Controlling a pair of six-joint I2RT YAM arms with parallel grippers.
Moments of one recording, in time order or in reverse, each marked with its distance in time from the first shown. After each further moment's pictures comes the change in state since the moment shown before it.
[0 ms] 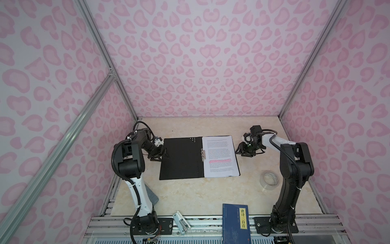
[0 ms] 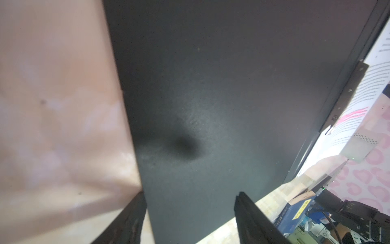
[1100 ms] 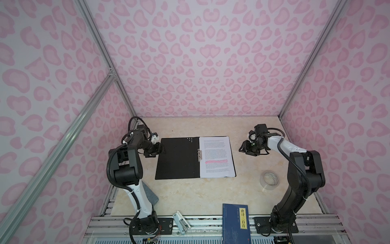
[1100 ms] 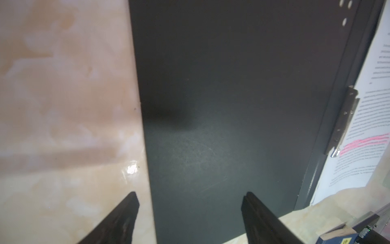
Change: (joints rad) left arm 0.020 -0.154 -0.078 0.143 -0.119 -0.034; right arm -0.005 -0.177 -0.091 0.032 0.072 0.074
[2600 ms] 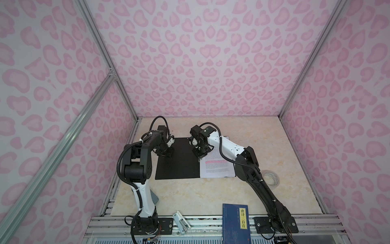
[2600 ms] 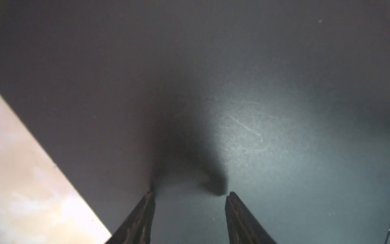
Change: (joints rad) left arm -0.249 0.024 -0.041 0.104 -0.266 0.097; right arm 0.660 0.732 1.165 -0.619 0.215 -0.195
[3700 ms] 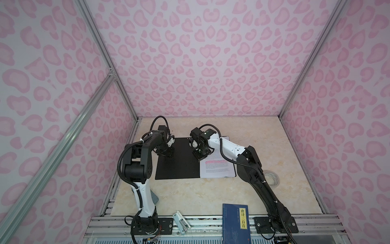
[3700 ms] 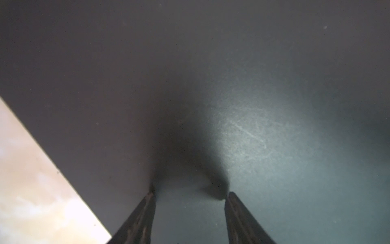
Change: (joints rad) left arm -0.001 0.025 0.002 0.018 -0.013 0.000; right arm 0.009 -0.066 -0.178 0.113 0.021 0.005
